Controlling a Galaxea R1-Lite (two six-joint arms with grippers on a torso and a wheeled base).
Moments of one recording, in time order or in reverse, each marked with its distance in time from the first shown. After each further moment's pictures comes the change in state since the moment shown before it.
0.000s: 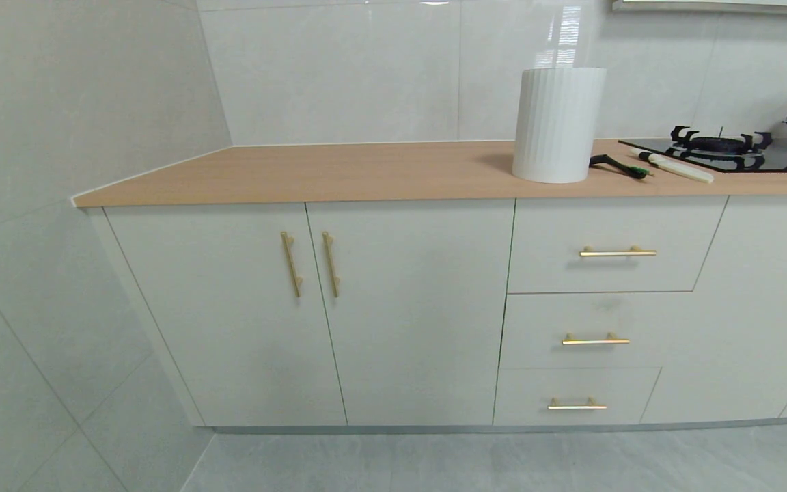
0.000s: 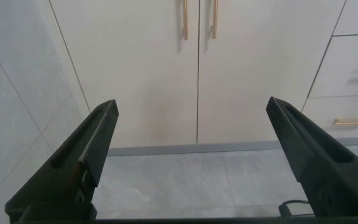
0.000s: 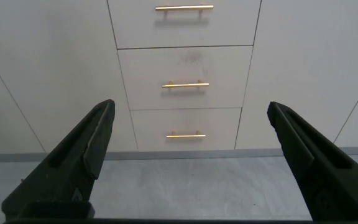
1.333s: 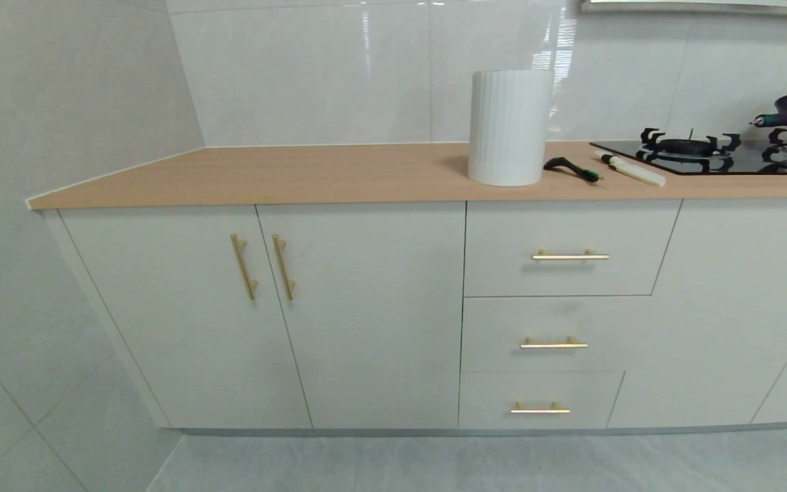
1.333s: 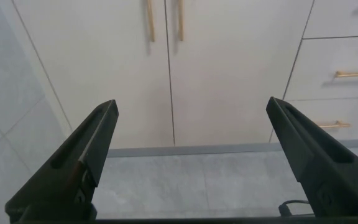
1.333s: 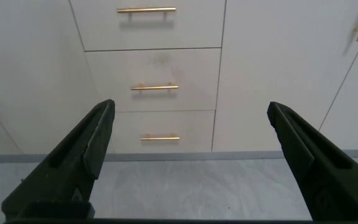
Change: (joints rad) left arm 0.000 0.000 0.000 0.000 0.000 0.001; right arm 0.000 0.000 0.000 0.001 0.000 0.000
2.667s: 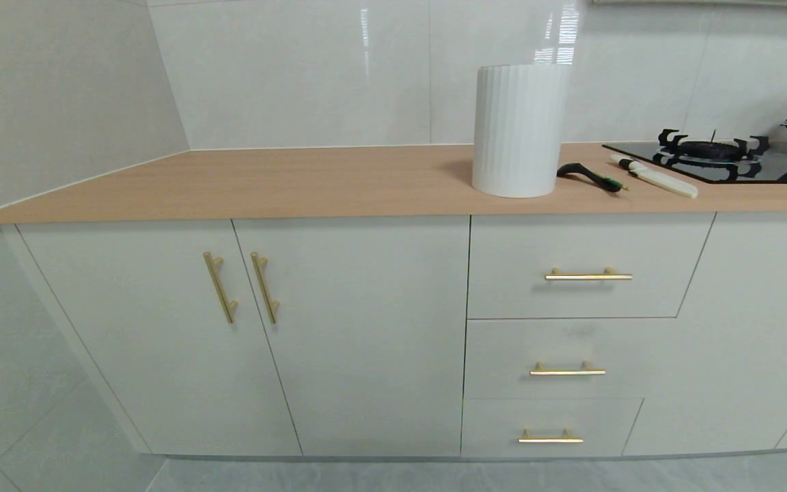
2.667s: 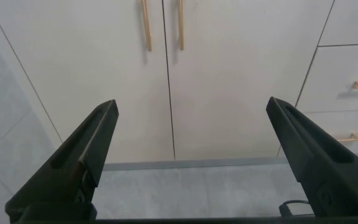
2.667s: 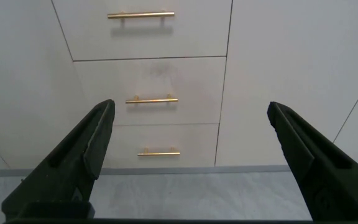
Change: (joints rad) left arm 0.000 0.000 0.000 -0.001 0.000 0.000; right arm 0.000 0.001 0.000 0.000 0.000 0.000
